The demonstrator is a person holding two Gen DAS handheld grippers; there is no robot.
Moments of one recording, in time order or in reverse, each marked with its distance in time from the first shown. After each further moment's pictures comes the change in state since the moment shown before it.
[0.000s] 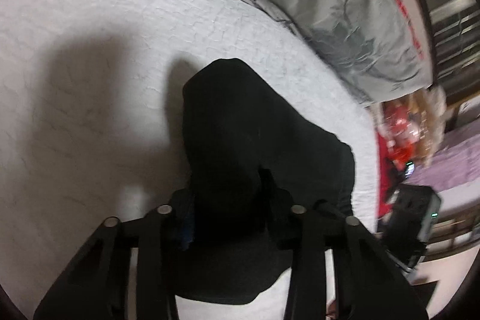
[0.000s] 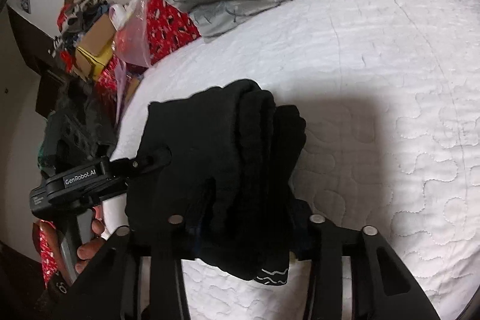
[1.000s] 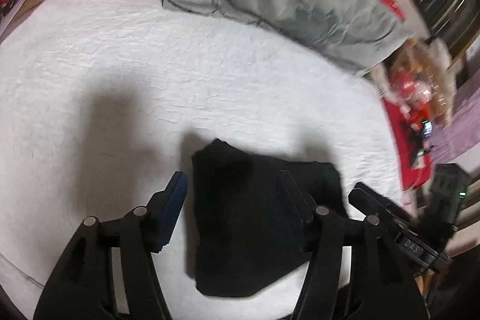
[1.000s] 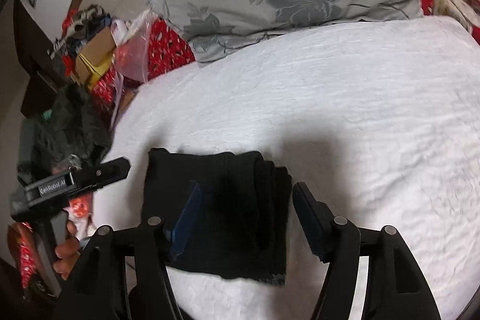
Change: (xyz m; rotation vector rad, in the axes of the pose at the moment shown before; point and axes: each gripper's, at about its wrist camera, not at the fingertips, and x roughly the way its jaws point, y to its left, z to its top) left arm -0.044 -0.070 -0.053 0.228 -0.070 0.211; right arm -0.069 0.020 -0.042 -0.063 -0.113 -0.195
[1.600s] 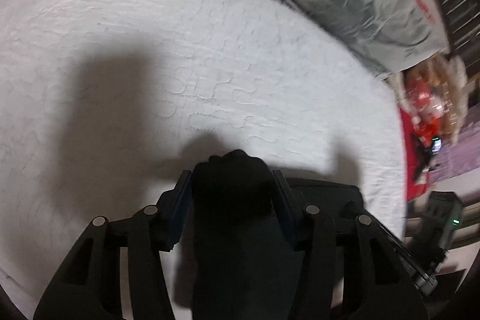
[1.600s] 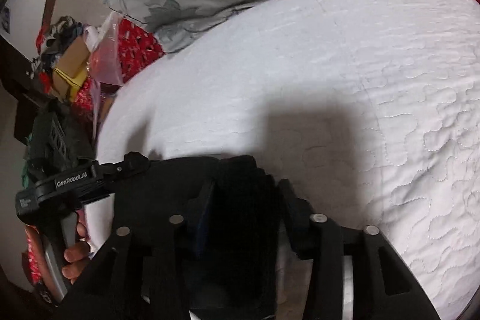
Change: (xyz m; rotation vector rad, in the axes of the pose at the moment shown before) left arm 0.042 0.020 0.008 -0.129 0.098 -0.058; right arm 0.034 -0.039 0.000 0.142 0.055 0.054
